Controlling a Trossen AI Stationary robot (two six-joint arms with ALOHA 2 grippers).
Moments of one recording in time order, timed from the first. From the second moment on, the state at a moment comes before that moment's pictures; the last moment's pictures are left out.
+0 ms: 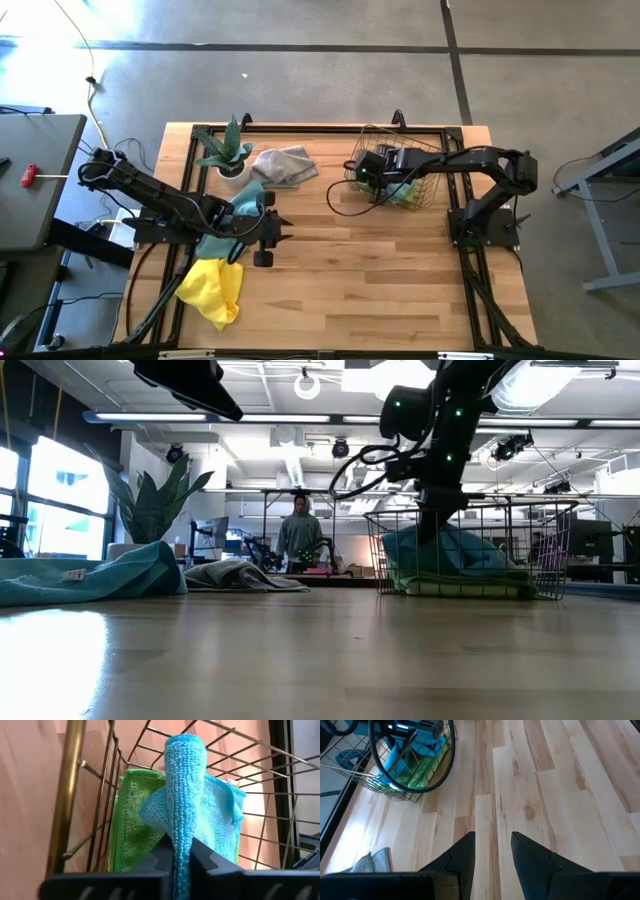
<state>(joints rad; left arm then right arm) -0.25 1.25 0.90 -0.38 -0.43 -0.07 -0.27 1.59 1.06 -0.70 0.31 -0.18</state>
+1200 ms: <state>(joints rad) -0.26 1.25 0.90 -0.46 -0.43 -0.09 -0.42 1.53 1.14 -1.07 -0.11 0.14</state>
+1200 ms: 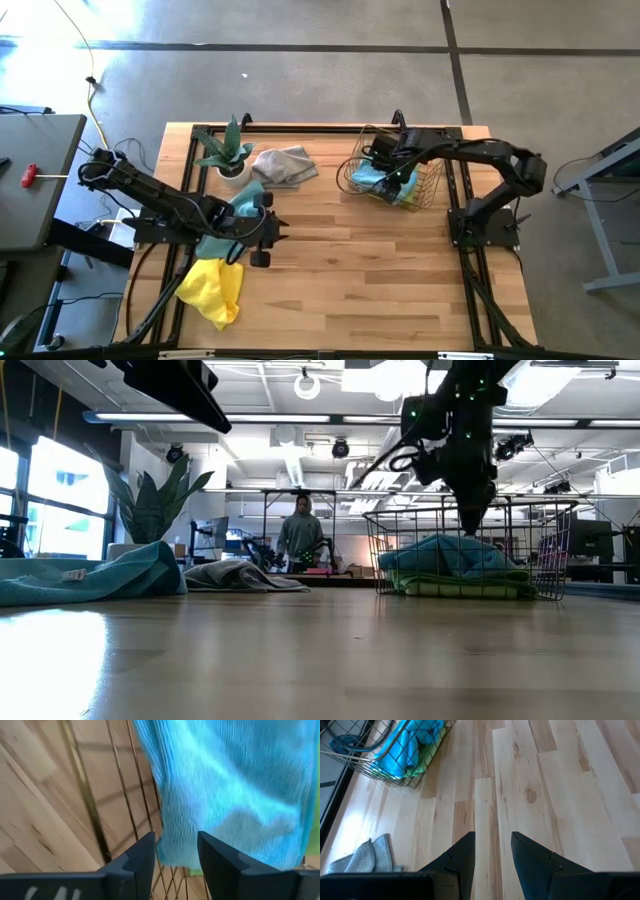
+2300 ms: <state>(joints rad) -0.26 1.25 0.90 -0.46 -0.43 -0.09 -0.43 1.53 1.09 -1.22 0.01 0.09</state>
